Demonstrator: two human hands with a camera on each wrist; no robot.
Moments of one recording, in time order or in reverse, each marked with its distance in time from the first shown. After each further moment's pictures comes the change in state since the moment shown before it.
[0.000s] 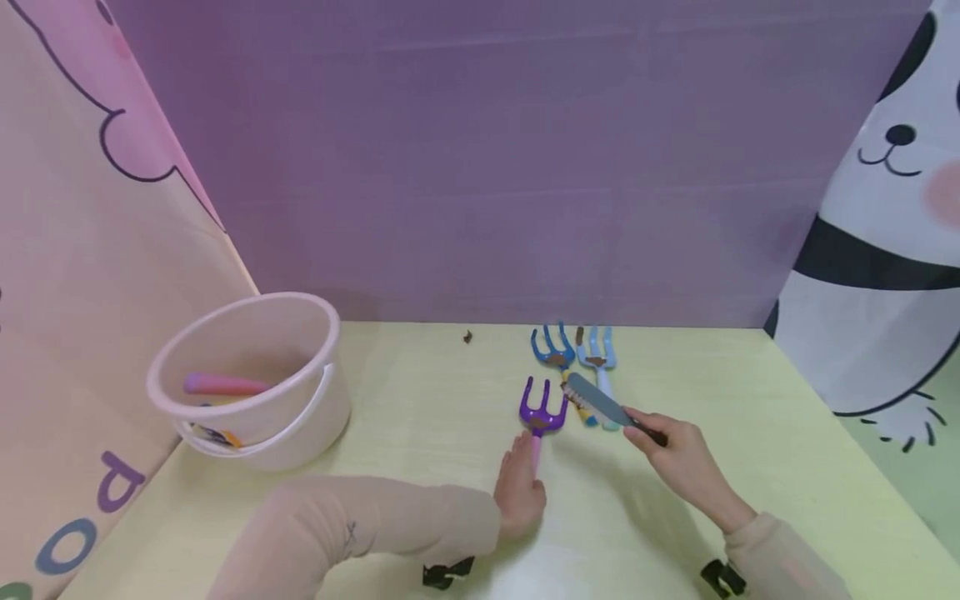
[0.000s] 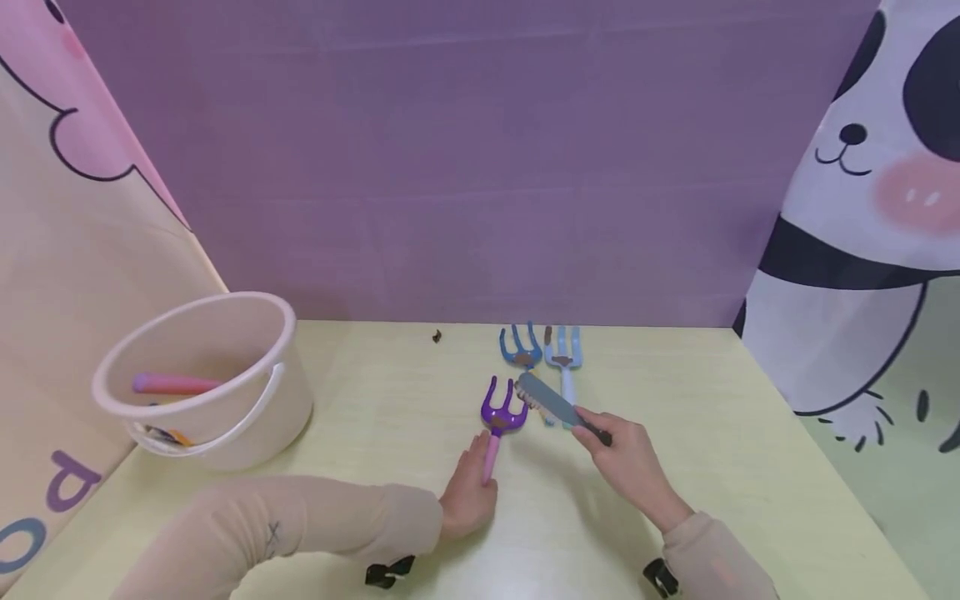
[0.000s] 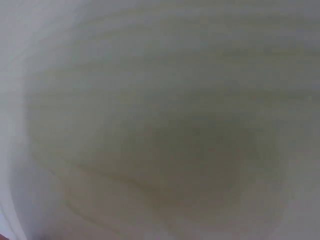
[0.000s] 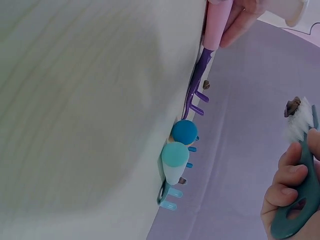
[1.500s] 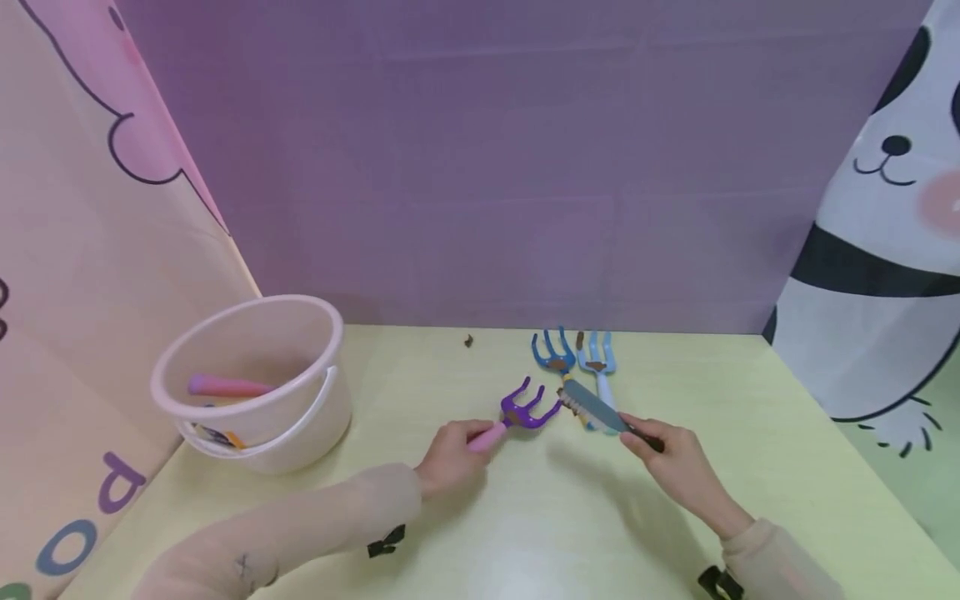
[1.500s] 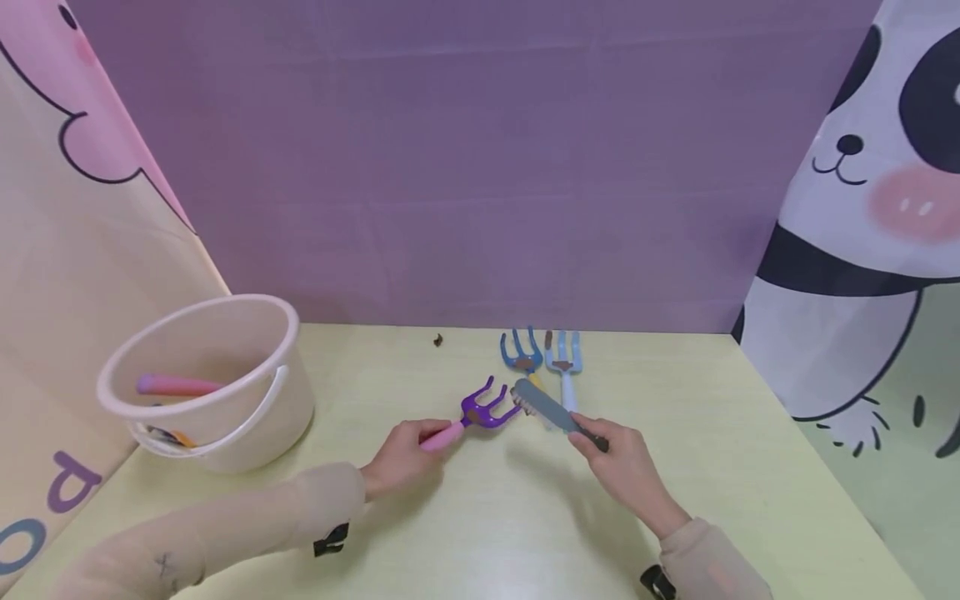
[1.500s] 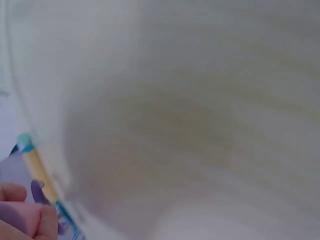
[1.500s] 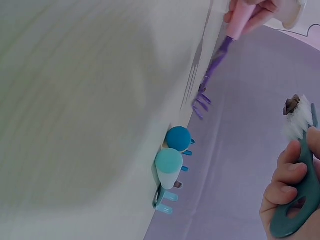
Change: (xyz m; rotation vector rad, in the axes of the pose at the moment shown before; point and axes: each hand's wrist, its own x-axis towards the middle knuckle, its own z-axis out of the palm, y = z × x) left_hand 0.017 -0.034 -0.087 -0.127 -0.029 0.010; right_hand -0.003 -0.007 0.002 0.026 -0.004 0.019
